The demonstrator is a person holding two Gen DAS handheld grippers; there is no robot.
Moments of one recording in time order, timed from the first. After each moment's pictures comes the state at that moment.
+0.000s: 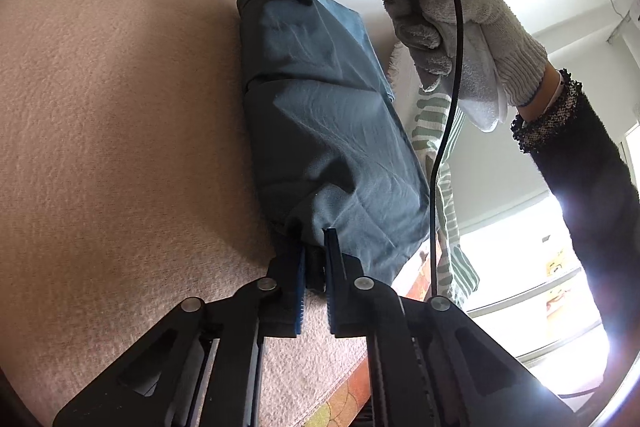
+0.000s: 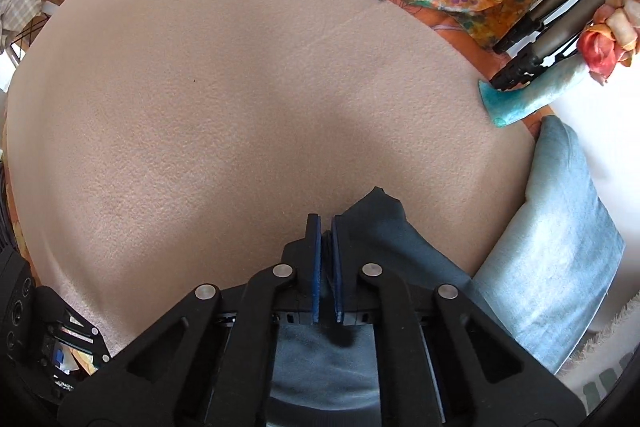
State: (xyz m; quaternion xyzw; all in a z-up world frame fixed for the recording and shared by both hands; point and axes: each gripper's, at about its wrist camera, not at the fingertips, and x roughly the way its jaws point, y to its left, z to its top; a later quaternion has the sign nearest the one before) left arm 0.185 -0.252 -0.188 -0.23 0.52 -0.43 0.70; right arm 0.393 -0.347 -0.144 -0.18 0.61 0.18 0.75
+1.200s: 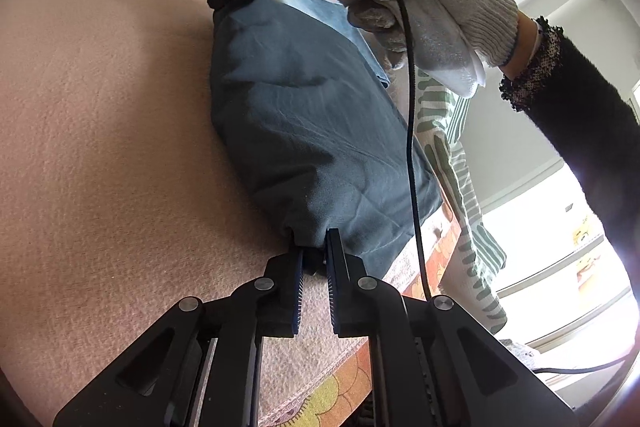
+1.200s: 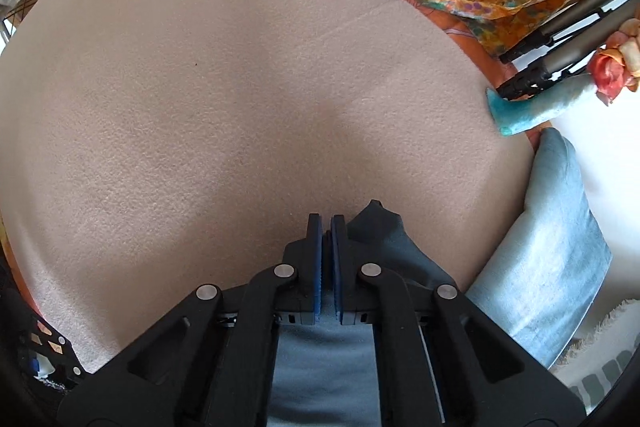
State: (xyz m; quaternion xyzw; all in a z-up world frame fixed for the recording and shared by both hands) left arm 0.165 -0.255 -0.173 -0.17 0.50 -0.44 0.73; right arm 0.388 -0.325 -0.156 -0.22 0.61 0.17 0.74
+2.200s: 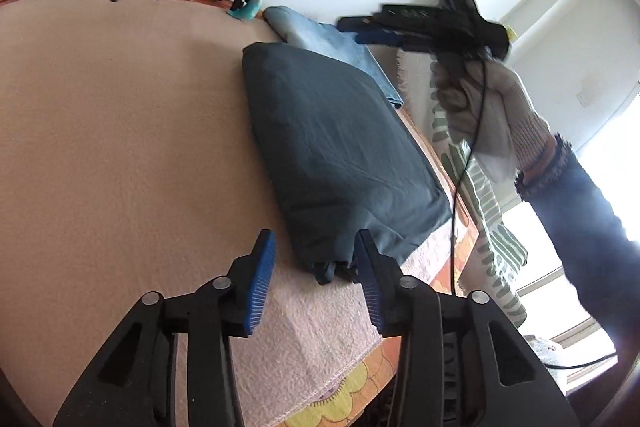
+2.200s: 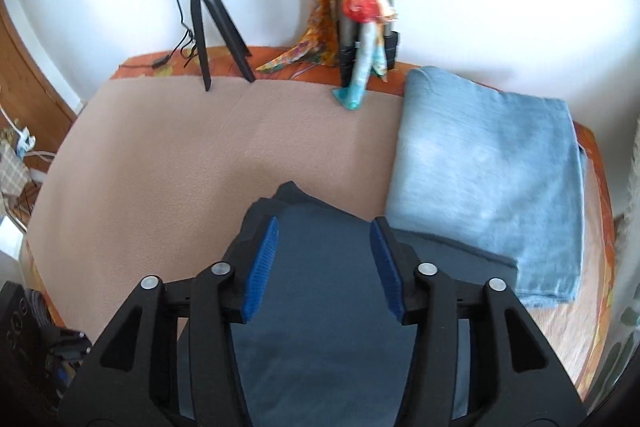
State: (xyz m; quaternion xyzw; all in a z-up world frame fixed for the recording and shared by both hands) left arm 0.185 -0.221 -0.134 -0.13 0.48 -0.40 0.76; right arm 0.326 -0.468 -0.077 0.05 0.51 0.06 0.86
